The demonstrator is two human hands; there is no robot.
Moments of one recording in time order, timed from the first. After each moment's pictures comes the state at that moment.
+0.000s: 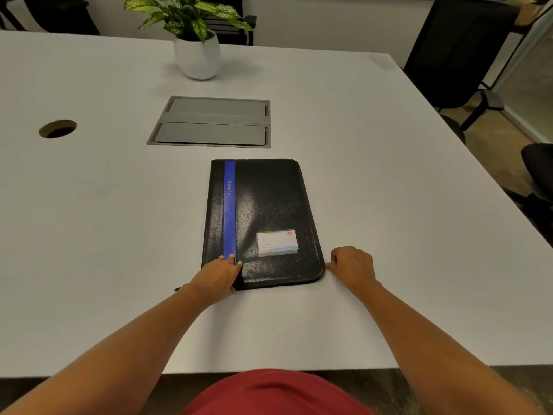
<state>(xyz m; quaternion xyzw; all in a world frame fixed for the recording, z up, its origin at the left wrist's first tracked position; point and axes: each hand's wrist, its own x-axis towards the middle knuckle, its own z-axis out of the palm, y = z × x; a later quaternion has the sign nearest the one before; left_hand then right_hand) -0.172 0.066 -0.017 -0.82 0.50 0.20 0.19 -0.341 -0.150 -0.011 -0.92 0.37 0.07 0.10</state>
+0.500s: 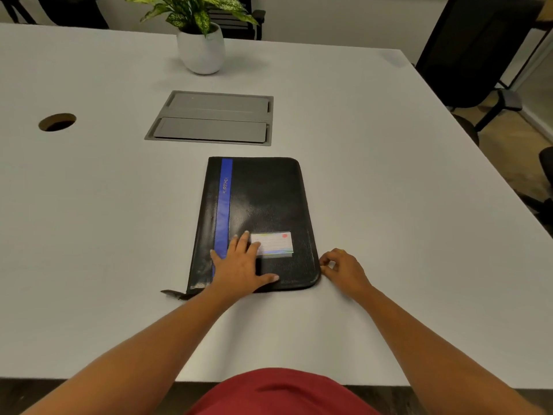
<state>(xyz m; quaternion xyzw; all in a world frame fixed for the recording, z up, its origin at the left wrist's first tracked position) -0.206 0.013 -0.010 -0.91 0.37 0.20 -0.02 -0.345 -0.171 -0.042 -0.89 0.32 0.01 0.32</state>
